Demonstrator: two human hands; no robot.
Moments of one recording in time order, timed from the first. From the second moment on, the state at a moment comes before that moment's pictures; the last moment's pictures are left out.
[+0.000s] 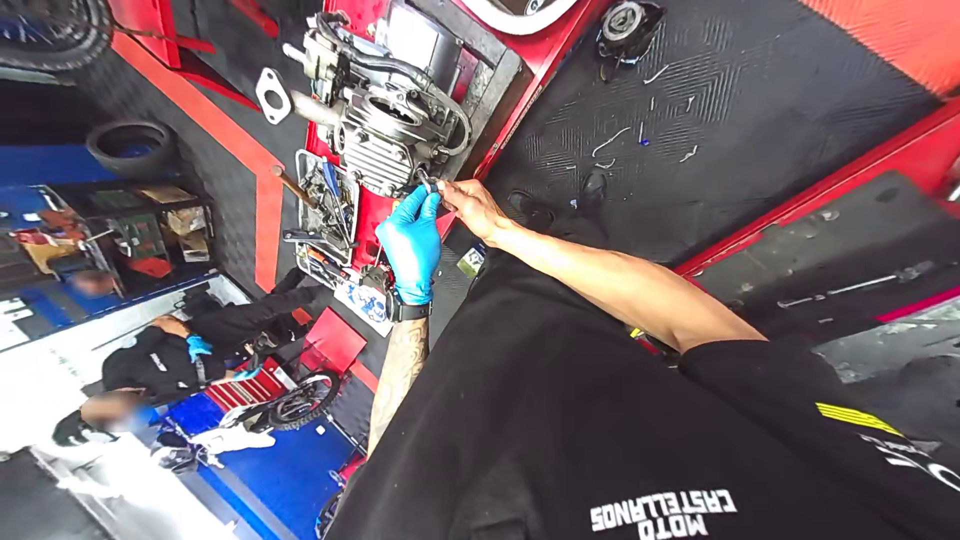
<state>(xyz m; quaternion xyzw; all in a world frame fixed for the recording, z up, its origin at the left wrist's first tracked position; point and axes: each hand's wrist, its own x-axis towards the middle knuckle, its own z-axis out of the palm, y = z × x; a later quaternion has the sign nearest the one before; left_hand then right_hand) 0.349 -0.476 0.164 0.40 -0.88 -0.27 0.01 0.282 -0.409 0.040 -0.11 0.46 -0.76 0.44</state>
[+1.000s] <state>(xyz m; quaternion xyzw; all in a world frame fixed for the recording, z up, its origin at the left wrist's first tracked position) 0.346 -0.444 0.132 0.40 -0.91 -0.04 0.12 0.301 -0.428 0.047 0.08 0.39 -0.79 0.47</state>
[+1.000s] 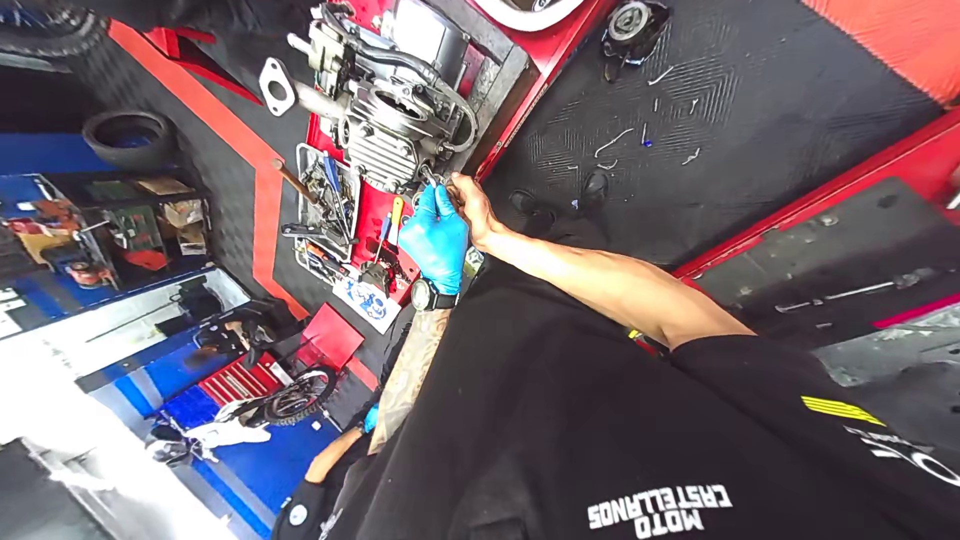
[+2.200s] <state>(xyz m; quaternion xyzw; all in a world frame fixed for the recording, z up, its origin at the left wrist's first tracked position) 0.388 -0.517 0.189 -0.19 -0.97 -0.14 0.01 0.296 -0.428 0.078 -0.05 0.69 -0.71 0.13</state>
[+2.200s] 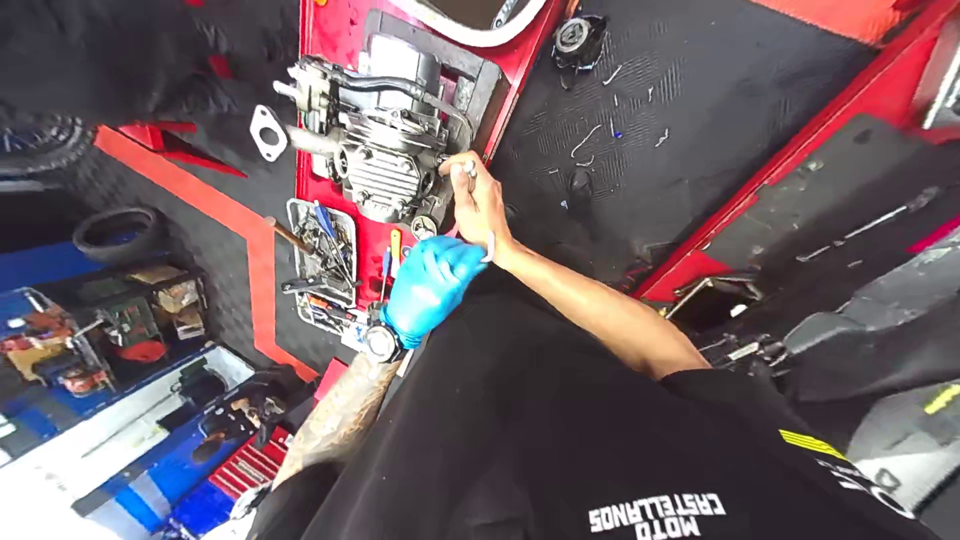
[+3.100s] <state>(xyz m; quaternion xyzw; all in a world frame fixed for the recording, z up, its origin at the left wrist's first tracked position) 0.297 -0.596 0.147 -0.05 -0.89 -0.34 0.30 0.312 -0.465 0.056 -0.16 0.76 -0.57 -0.25</state>
